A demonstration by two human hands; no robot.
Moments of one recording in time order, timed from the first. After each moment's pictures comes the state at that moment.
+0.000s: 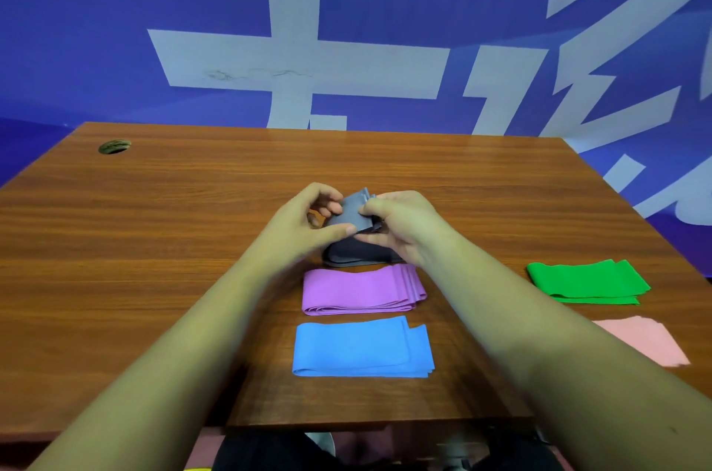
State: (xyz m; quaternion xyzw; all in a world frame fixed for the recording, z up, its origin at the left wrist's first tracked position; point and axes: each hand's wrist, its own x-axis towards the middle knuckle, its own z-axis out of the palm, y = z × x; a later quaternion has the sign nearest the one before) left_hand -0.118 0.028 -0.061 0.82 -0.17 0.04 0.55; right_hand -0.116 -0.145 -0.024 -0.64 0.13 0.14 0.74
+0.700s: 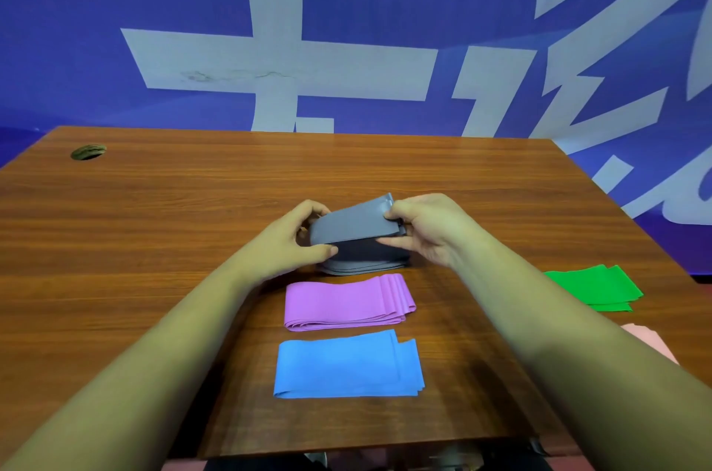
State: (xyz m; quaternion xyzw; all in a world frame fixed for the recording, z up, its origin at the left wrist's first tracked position) left_hand -0.090 0.035 -0.089 0.83 -0.20 -0.06 0.51; right_hand -0.107 -0.193 -0.019 -0.62 0.16 0.14 0.75
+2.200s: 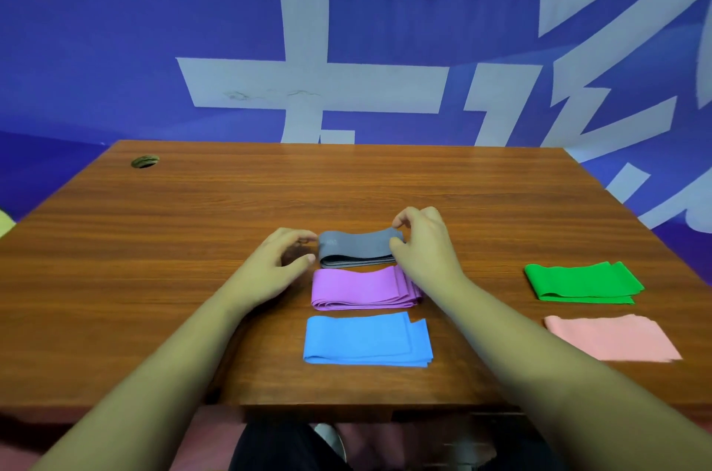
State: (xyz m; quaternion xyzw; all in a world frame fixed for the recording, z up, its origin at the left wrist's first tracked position) left_hand -0.151 0.082 -0.094 0.88 -0.17 0.01 0.45; right_hand -0.150 -0.178 -0.055 -0.94 -0.03 -0.12 0.32
